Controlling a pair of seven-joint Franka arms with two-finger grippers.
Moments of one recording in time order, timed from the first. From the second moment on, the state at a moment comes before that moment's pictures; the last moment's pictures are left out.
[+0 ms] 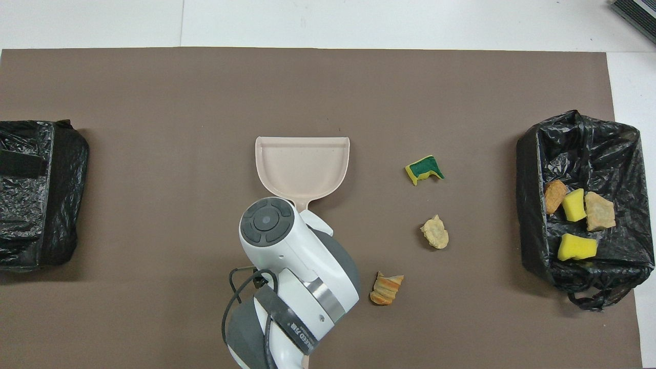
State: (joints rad) left arm 0.16 -0.06 -0.23 -1.48 0.05 1.54 0.18; right arm 0.84 0.34 -0.03 -1.72 0.24 1.76 0.71
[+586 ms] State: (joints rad) left arm 0.00 -0.05 -0.08 -1.48 0.04 1.47 0.16; right arm 0.99 0.11 -0.02 -2.22 0.37 2.13 0.94
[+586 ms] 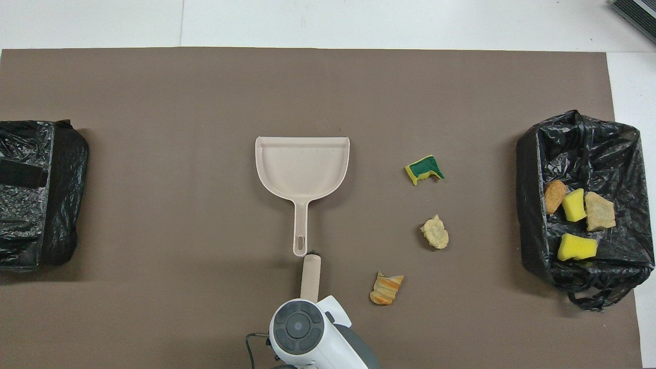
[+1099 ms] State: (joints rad) left arm -0.04 -0.04 -0.02 -1.48 0.03 1.44 0.15; right arm 0.99 0.07 -0.03 -2.25 0.37 2.16 0.95
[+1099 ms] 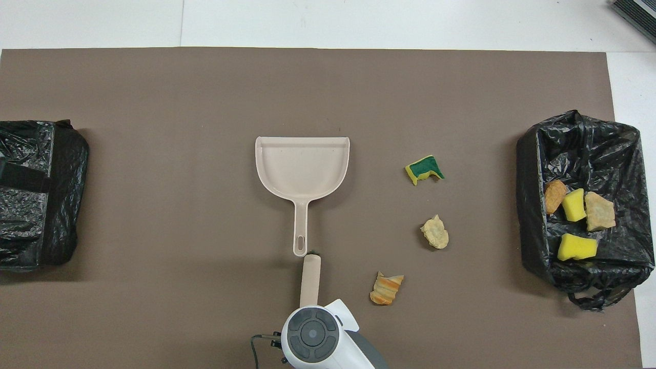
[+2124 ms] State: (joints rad) left arm -0.04 -0.05 -0.02 -1.49 0.03 1.45 0.09; right arm 0.81 -0.08 -0.04 -2.14 0.20 1.81 0.83
